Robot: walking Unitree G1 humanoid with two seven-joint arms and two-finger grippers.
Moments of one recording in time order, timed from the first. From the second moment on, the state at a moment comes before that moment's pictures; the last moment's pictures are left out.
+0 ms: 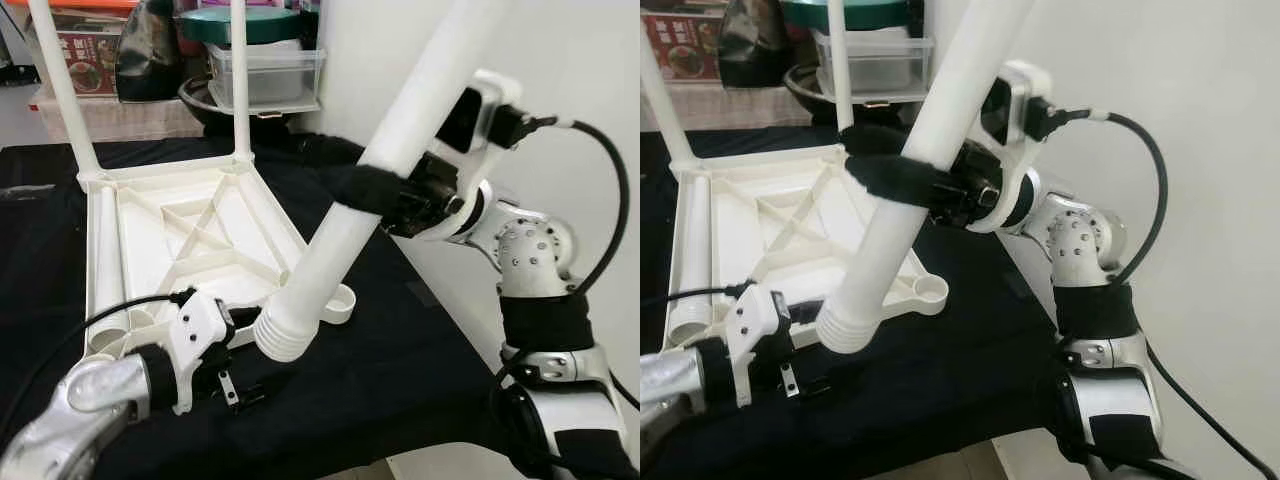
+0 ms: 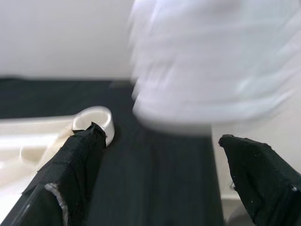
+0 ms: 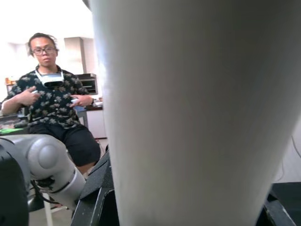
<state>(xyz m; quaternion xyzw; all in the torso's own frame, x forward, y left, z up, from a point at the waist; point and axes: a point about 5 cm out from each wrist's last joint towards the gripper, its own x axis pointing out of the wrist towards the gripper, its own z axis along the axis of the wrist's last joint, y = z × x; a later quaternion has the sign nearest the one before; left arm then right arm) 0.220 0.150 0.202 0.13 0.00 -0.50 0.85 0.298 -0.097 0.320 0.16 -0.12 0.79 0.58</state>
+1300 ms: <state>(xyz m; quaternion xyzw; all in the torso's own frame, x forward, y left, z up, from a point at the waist) 0.229 0.120 0.202 0.03 -0.02 -0.54 0.84 0.292 -0.085 0.304 0.14 -0.11 0.79 0.58</state>
